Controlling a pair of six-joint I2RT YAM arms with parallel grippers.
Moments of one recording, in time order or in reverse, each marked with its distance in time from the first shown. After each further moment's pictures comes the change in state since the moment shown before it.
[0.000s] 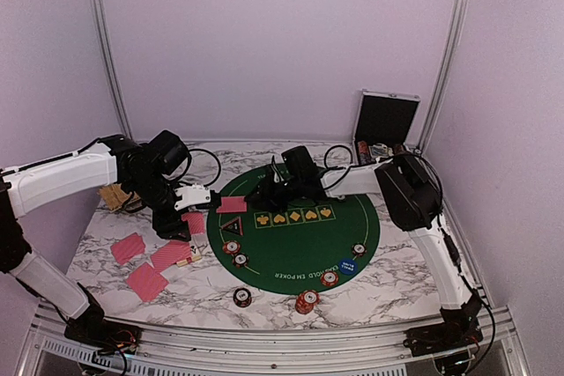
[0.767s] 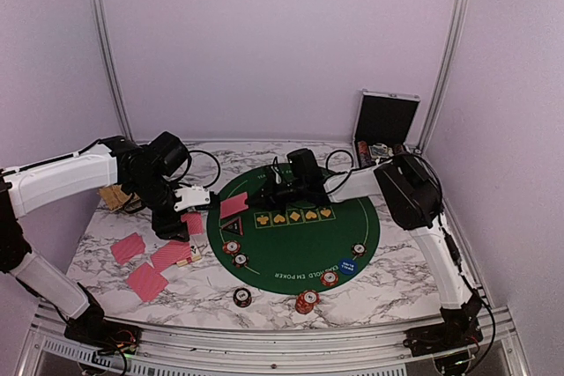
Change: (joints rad) left arm 0.000 0.000 -0.011 0.006 -0.030 0.003; right arm -0.017 -0.006 -0.085 0.208 -0.159 0.143
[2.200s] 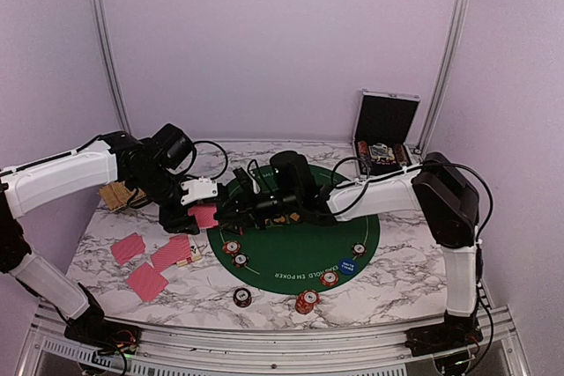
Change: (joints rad) left arm -0.039 0.000 0.051 0.041 0.017 0.003; right arm 0.264 -0.369 -0.307 0.130 0.100 0.065
